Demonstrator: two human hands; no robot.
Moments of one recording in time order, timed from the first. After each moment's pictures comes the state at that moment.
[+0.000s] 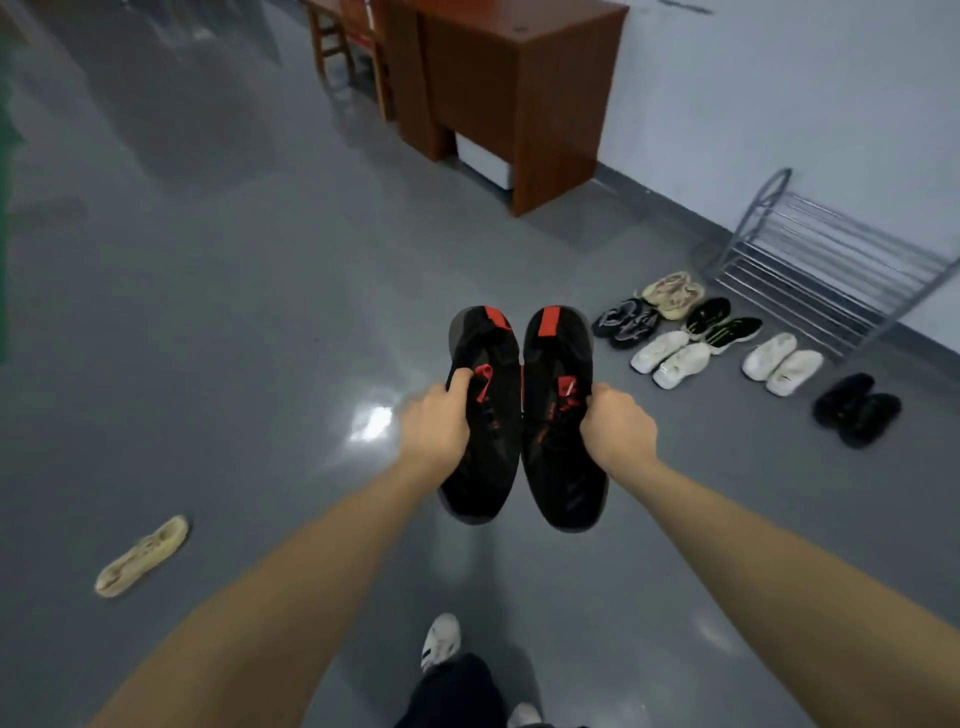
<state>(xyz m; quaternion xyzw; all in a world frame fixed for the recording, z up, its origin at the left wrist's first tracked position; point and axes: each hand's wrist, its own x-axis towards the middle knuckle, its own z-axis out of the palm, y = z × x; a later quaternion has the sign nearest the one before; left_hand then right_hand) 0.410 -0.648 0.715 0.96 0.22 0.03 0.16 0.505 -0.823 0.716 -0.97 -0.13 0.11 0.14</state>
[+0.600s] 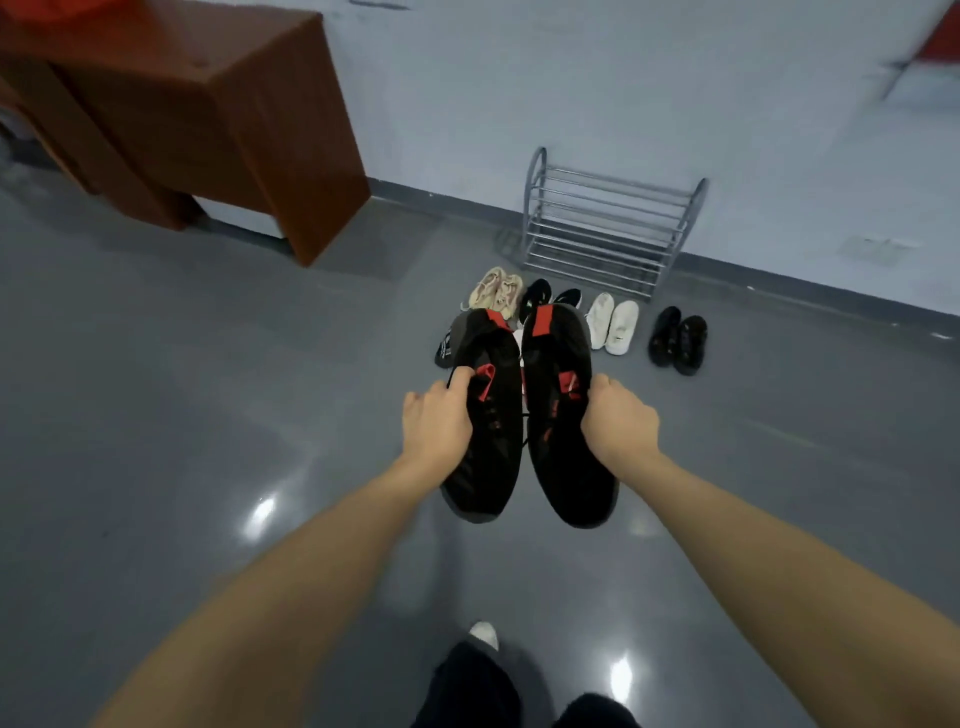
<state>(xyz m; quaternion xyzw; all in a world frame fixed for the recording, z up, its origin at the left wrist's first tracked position) 0.742 -0.744 0.703 0.99 -0.03 0.00 0.12 0.736 -0.940 0.708 -0.99 0.09 0.07 0.10</state>
